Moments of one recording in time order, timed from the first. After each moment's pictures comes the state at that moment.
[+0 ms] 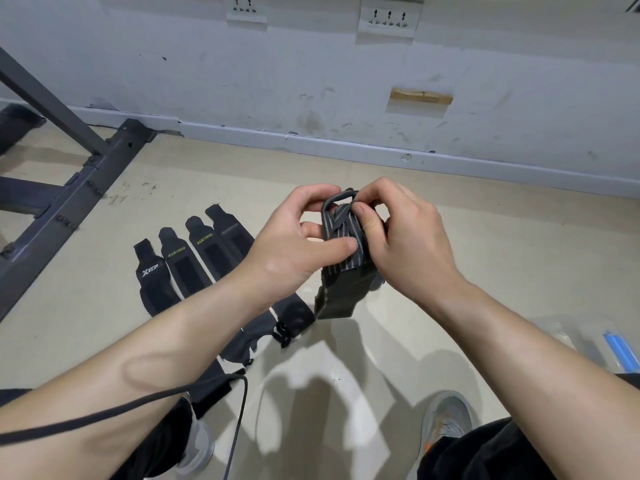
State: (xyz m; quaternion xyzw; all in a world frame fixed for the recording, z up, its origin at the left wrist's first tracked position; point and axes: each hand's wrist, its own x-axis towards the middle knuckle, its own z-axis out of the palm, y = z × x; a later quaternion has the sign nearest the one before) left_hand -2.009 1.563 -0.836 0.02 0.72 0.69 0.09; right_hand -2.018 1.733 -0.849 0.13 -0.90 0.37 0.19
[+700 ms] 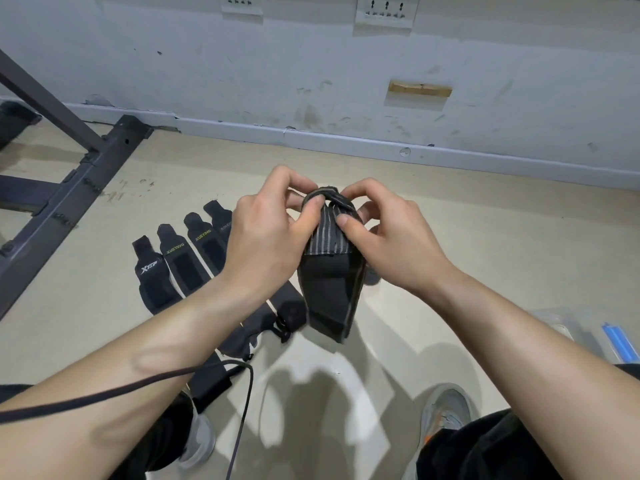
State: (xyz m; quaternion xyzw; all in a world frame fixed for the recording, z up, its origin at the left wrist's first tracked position) left_hand -2.014 1.557 -0.842 0.03 0.87 0.47 -0.13; right_hand -2.020 1.733 -0.850 0.10 -0.88 0.46 0.01
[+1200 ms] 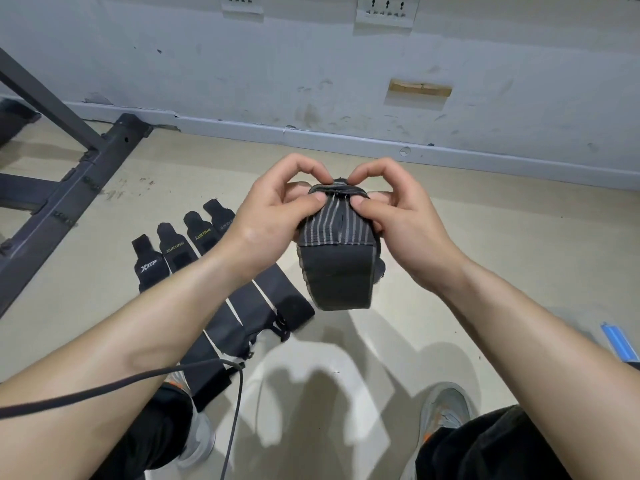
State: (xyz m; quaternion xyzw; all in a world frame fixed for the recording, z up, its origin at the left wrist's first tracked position) left_hand -2.024 1.550 -0.822 0.09 0.74 0.67 0.07; right_hand -2.019 1.731 -0.831 0.04 -0.72 0.69 -0.06
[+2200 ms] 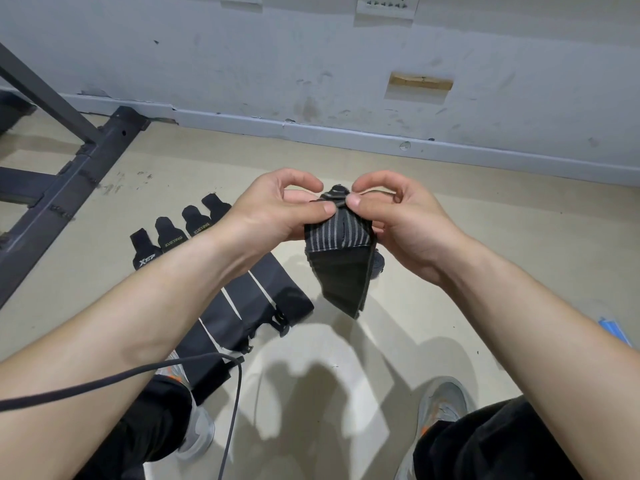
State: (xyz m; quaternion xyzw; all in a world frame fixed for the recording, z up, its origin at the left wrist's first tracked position) left_hand -2.034 1.544 -0.829 -0.02 0.71 0.68 0.19; right_hand -2.024 1.735 -0.835 -0.04 -0.63 0.76 -0.14
